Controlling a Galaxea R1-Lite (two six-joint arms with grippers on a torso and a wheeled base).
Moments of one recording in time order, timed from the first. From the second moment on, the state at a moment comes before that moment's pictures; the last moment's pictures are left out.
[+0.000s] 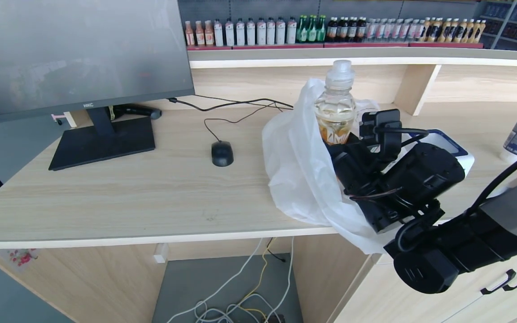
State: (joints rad) left arm 0.00 0.00 0.00 0.00 0.00 -0.01; right arm 0.58 2.02 -0.86 -1.57 -0.20 -0.10
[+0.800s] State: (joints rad) left arm 0.00 0.00 0.00 0.00 0.00 -0.01; right arm 0.58 2.04 -0.86 -1.57 -0.20 -0.10
